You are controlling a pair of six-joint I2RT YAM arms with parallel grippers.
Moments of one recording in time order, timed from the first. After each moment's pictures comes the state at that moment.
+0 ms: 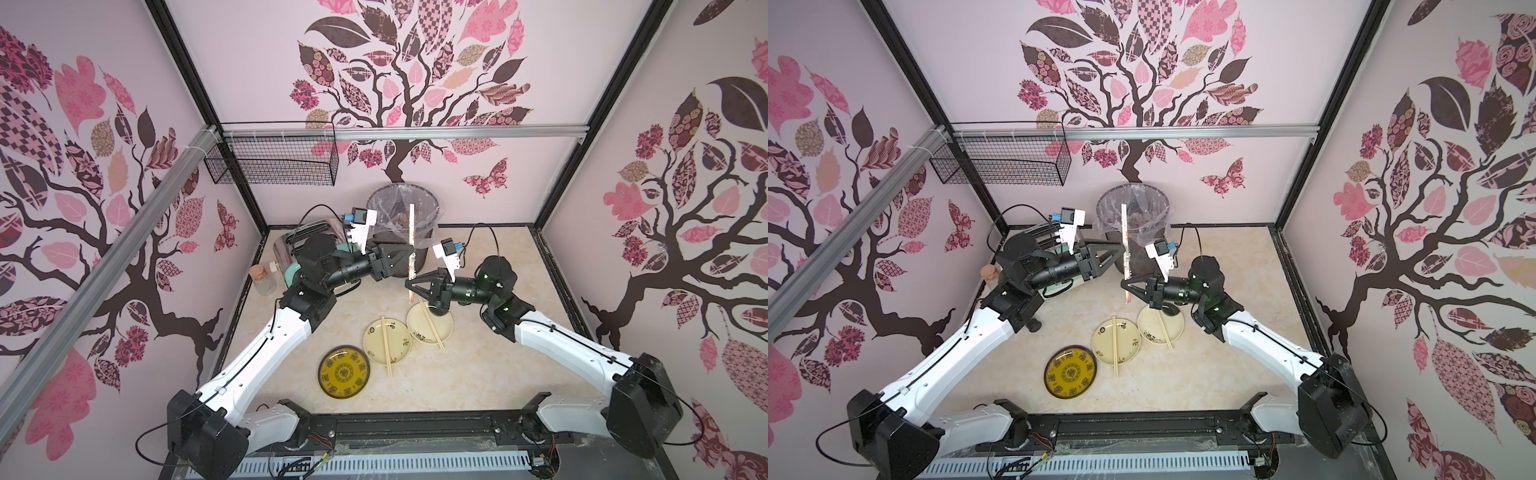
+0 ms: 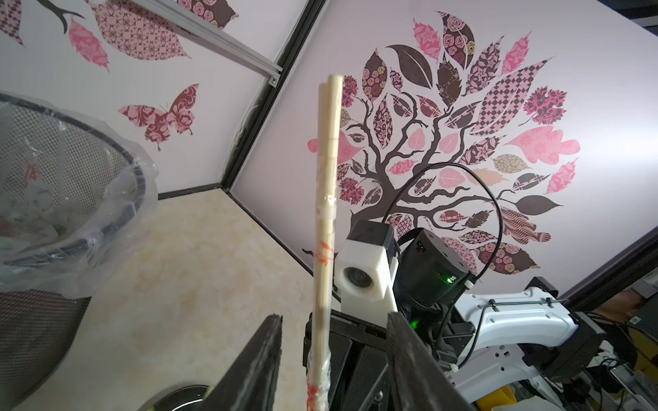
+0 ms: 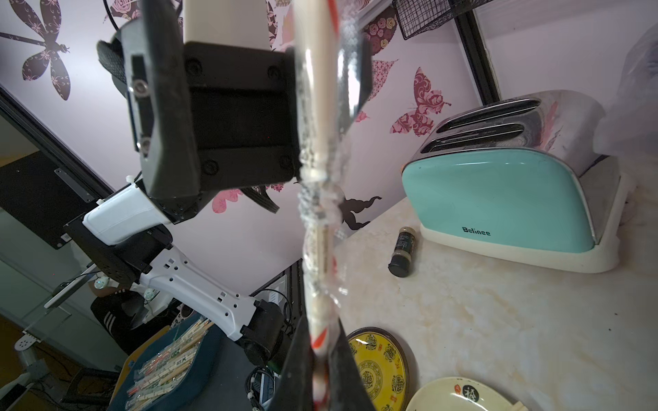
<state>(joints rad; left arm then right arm) -0.50 1.23 1.15 0.17 0.66 -0.61 0.58 1.28 0.85 0.50 -0.83 0.60</state>
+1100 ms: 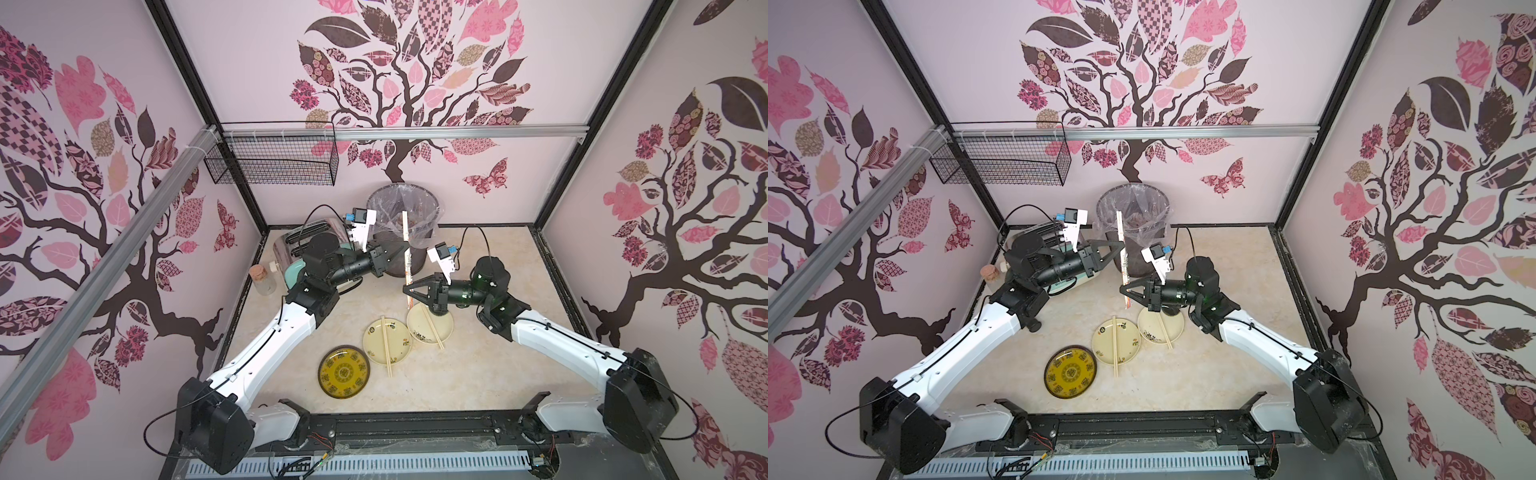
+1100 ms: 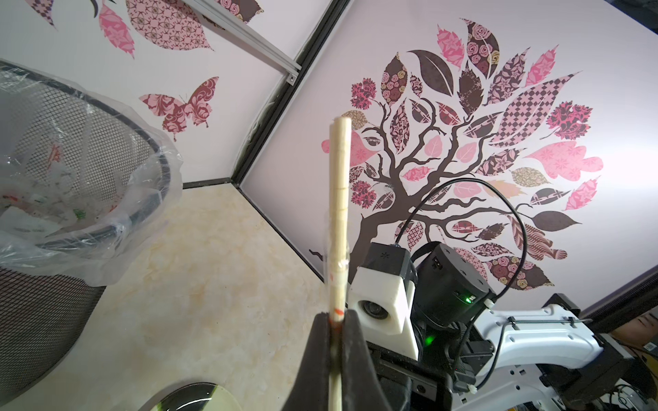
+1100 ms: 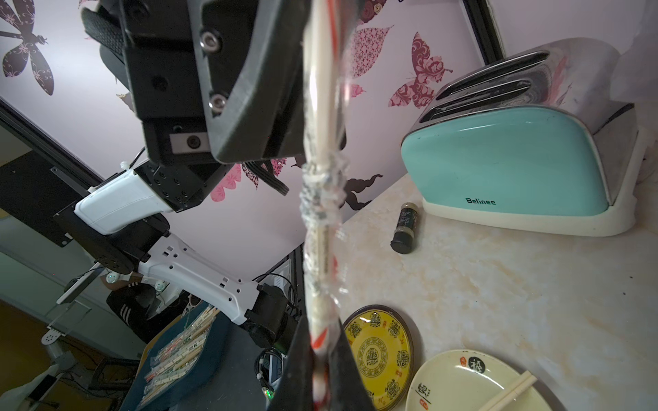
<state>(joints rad) -0.48 1.26 1.08 0.24 0.65 -0.66 0.59 1.32 0.87 0.44 -0.86 0.60</state>
